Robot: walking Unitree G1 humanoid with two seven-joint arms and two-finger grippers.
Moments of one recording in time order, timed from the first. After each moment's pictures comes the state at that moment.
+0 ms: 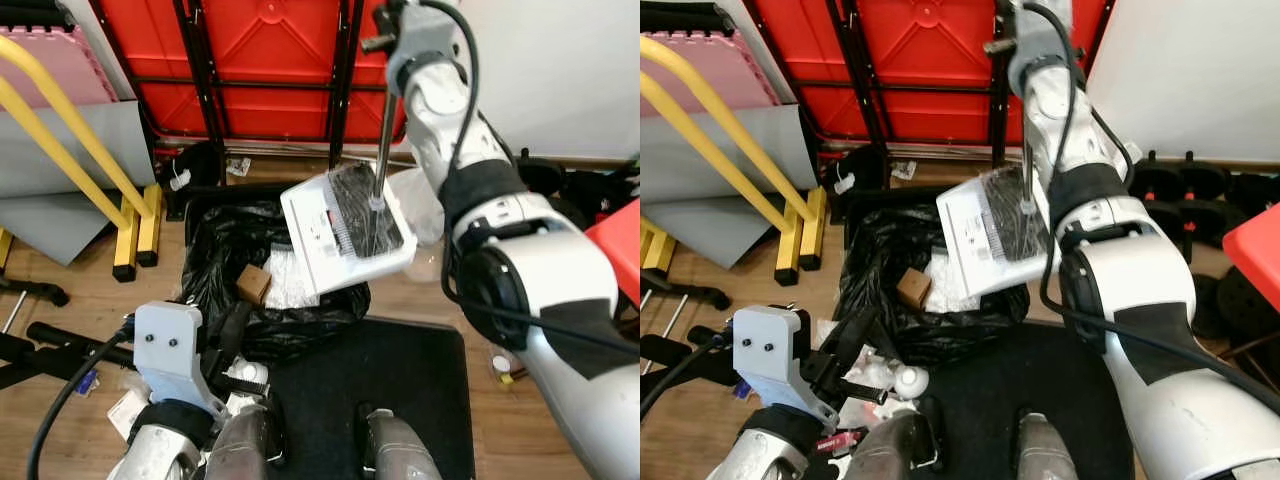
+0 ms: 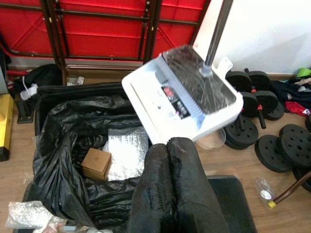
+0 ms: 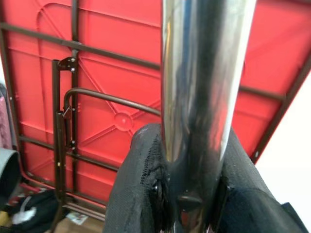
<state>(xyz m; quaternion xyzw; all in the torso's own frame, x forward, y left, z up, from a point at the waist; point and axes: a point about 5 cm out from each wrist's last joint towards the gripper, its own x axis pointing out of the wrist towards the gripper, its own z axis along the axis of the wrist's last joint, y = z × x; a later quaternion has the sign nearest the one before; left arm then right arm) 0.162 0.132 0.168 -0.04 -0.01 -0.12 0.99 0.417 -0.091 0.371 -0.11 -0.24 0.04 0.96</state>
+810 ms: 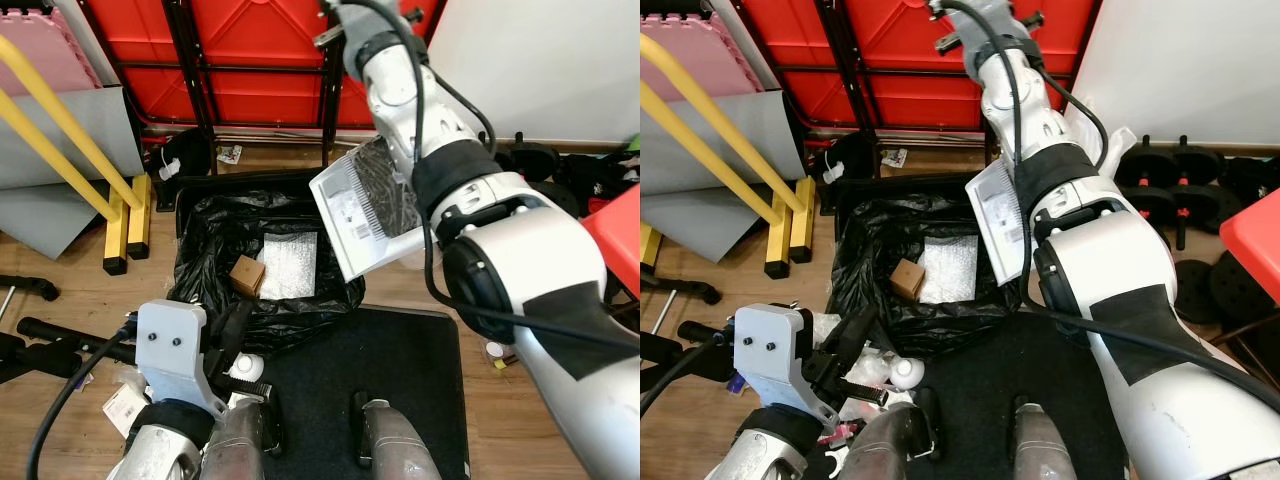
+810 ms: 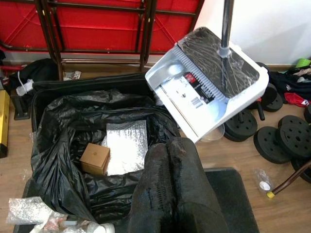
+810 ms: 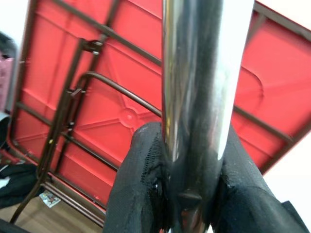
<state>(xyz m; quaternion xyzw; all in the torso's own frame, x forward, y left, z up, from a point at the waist) 0.161 0.131 0.172 -0.03 -0.01 -0.12 0.99 0.410 -0.049 0.371 -0.25 -0.27 0.08 0.93</state>
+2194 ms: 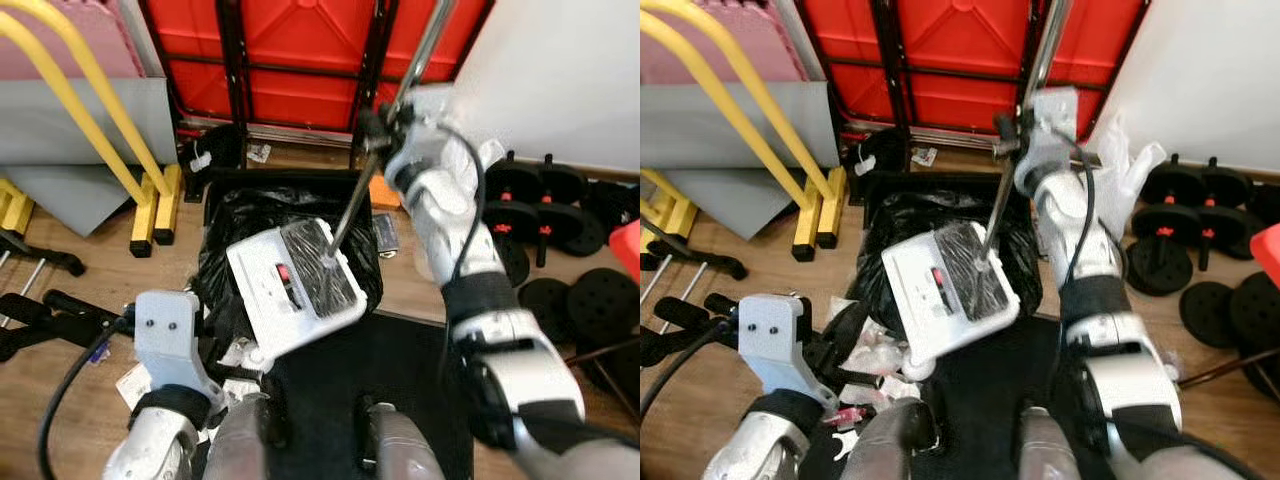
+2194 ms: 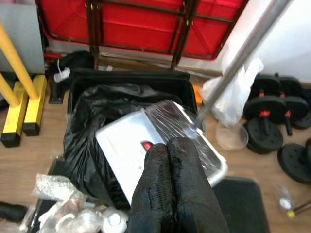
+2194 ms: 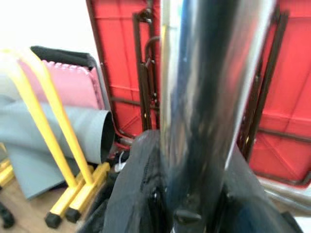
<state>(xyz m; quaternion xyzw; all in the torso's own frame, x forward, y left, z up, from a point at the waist) 0.181 0.145 0.161 -0.04 0.00 -0.09 1.00 0.381 -0.123 0.243 0.00 -0.14 0.14 0.98</state>
